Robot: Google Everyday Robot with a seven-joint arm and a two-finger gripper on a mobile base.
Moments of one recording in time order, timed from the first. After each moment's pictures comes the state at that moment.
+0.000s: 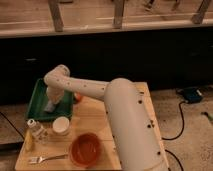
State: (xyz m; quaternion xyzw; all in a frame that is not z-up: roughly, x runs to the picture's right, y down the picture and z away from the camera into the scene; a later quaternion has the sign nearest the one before) arm -0.302 0.081 0.887 -0.15 -0.30 -0.46 0.82
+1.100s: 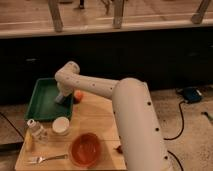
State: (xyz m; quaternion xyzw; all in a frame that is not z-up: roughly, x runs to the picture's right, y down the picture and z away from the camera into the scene) arm -0.283 0.025 0.919 -0.11 -0.26 -0.44 0.85
